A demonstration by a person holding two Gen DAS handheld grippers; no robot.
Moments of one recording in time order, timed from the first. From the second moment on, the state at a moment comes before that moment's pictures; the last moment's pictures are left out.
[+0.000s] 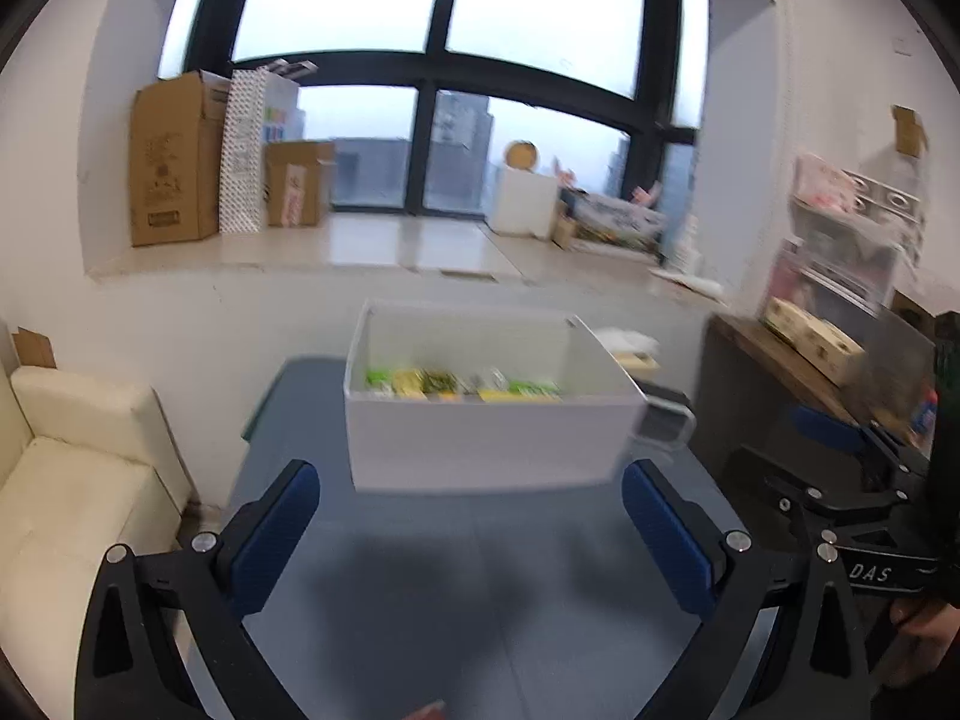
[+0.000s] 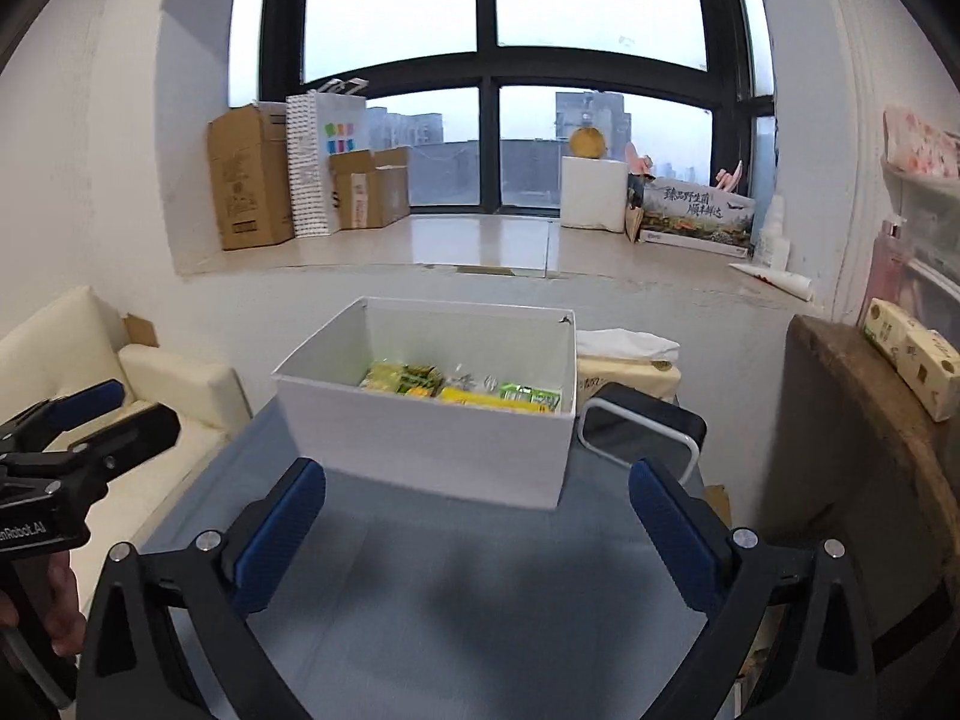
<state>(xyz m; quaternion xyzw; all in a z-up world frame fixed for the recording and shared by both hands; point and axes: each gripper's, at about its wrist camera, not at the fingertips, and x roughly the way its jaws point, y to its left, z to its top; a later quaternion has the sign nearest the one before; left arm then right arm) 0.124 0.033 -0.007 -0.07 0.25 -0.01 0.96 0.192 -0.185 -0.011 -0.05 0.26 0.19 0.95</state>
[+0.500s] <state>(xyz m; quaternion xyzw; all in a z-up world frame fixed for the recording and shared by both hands) 0.054 0.008 -0.012 -0.04 0.26 0.00 0.97 0.122 -0.211 -0.021 -0.02 0.28 0.20 0.94</state>
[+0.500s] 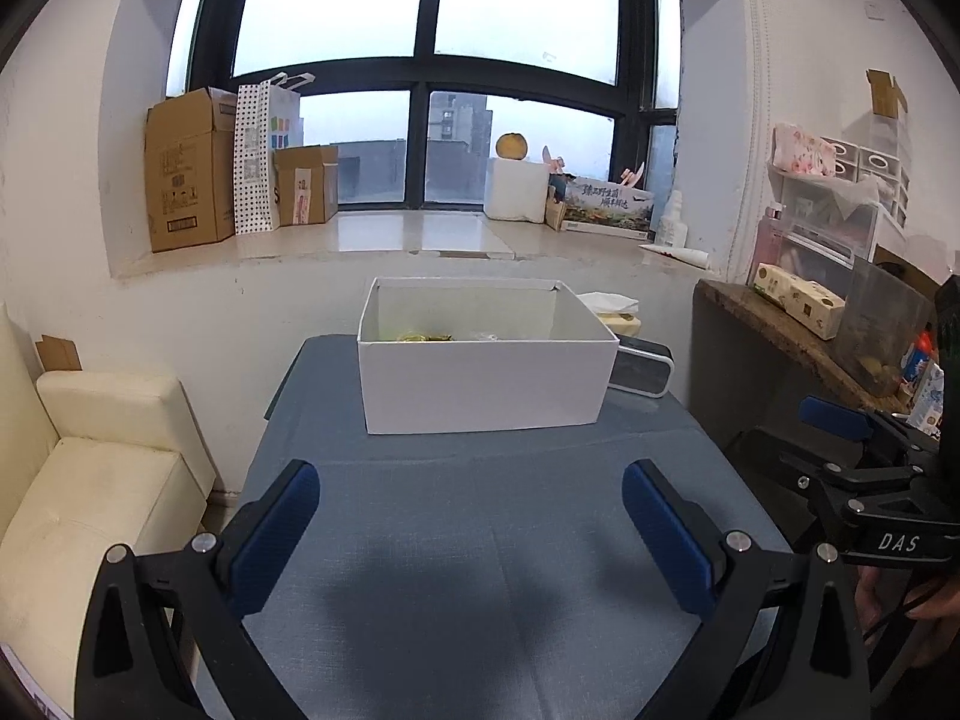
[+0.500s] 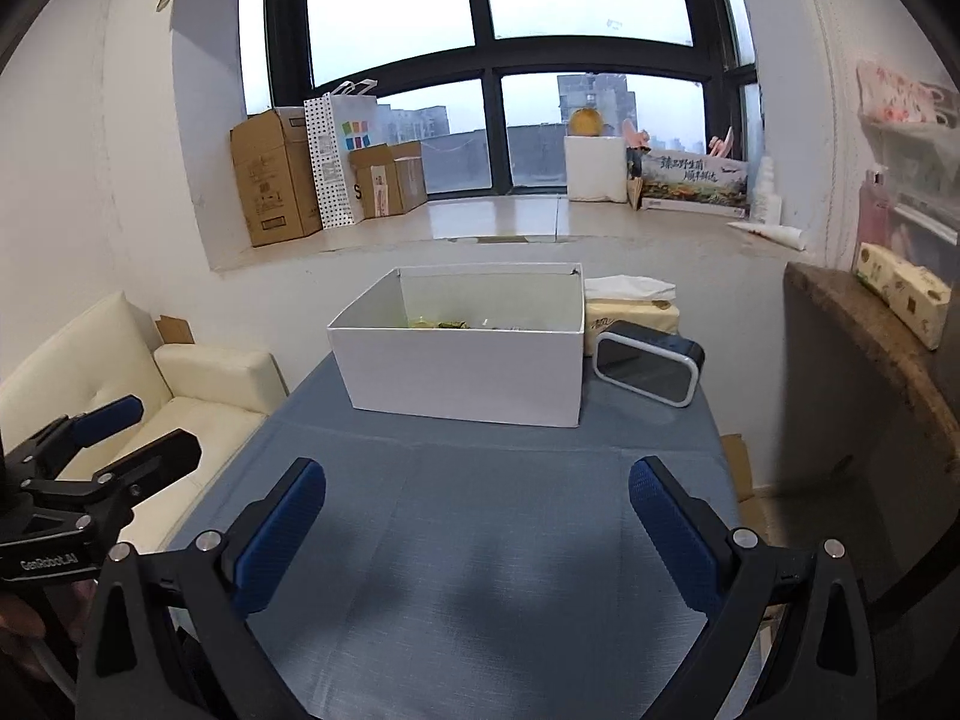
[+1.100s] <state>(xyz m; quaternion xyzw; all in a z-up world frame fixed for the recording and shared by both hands) 0.052 0.003 -0.008 -0.04 0.26 0.00 0.97 0.115 -0.214 -0.014 -0.01 0.27 0.20 0.94</state>
